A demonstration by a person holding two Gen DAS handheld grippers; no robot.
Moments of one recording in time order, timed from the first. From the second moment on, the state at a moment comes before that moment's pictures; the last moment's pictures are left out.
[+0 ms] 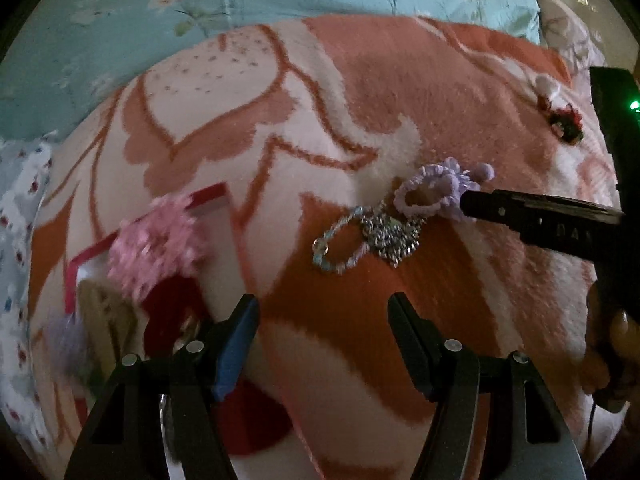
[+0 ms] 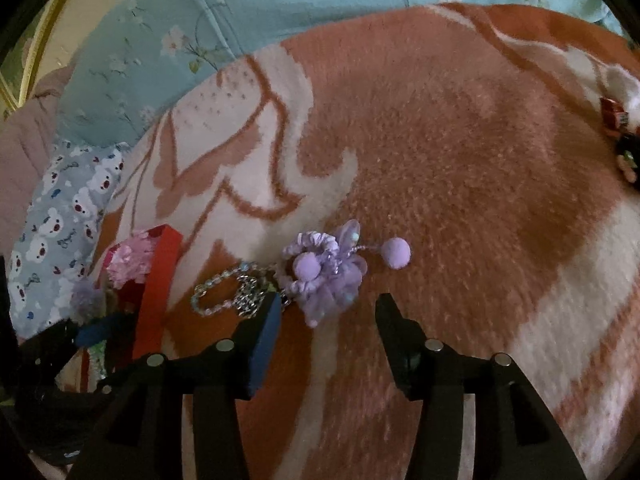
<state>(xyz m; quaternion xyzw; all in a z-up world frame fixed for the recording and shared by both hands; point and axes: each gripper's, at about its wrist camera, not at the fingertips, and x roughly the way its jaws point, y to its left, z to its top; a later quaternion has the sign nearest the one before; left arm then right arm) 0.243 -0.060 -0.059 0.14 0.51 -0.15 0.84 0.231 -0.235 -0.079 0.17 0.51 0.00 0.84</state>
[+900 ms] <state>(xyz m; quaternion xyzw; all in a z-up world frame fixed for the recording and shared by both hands) 0.270 -0.064 -0.078 0.08 0.52 -0.20 0.83 0.218 -0.245 -0.058 0.18 0.48 0.01 0.86</state>
